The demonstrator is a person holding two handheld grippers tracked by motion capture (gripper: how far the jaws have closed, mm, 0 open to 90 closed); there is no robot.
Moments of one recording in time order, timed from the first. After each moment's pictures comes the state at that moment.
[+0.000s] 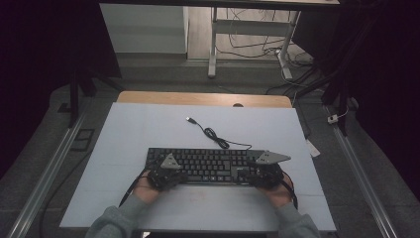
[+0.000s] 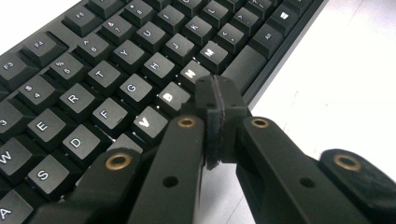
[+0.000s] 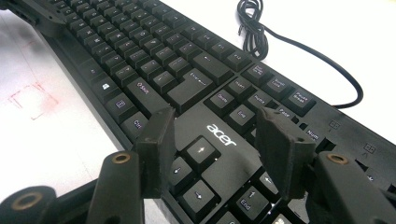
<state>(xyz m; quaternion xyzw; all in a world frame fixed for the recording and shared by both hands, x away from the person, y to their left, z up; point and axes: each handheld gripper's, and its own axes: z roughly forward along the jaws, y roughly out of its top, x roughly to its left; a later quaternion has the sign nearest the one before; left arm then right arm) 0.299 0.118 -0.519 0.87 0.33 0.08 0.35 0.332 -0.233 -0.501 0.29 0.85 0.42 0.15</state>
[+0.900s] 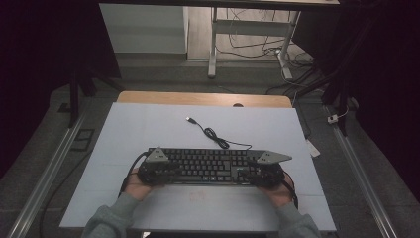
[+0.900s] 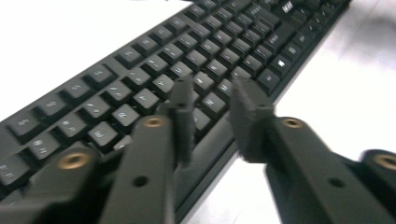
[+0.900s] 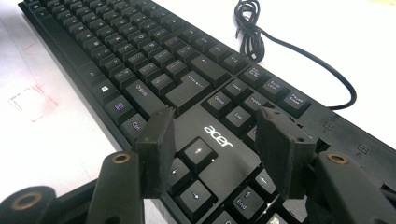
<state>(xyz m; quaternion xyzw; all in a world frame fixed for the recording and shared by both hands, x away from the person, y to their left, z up) 0.298 0.147 -0.497 0.83 0.36 0.10 0.42 0.332 -0.235 -0.499 0.29 0.84 0.42 0.16</state>
